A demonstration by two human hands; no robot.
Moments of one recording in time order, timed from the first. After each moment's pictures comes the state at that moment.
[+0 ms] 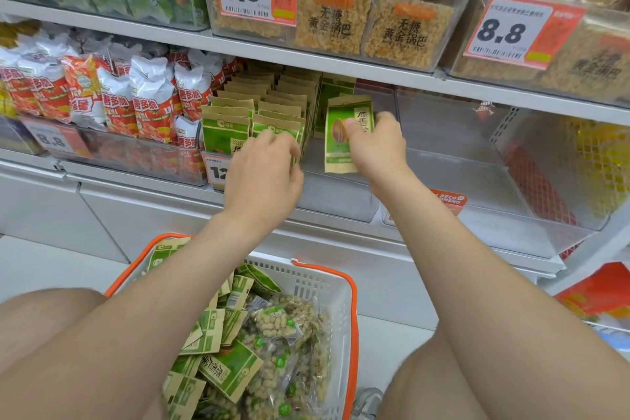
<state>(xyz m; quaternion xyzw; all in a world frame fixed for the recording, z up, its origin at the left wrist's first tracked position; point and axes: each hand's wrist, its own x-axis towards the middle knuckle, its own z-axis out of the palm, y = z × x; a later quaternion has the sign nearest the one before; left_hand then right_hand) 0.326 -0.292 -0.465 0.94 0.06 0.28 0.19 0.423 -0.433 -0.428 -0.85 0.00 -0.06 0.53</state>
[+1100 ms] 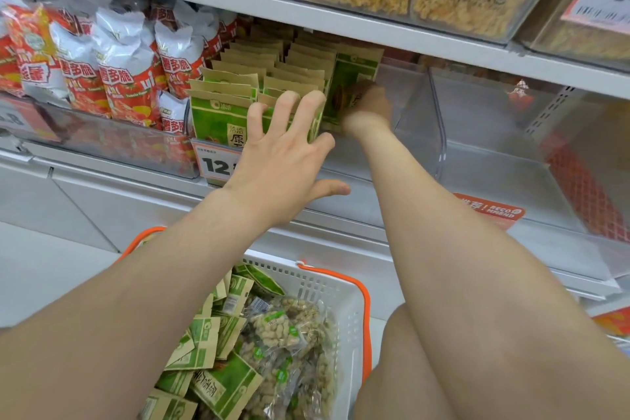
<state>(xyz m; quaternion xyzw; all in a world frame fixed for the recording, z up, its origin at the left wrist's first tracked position) 0.369 -0.272 -0.480 0.97 -0.05 0.22 -0.07 0.550 -0.373 -0.474 -0.94 -0.04 -0.06 0.32</state>
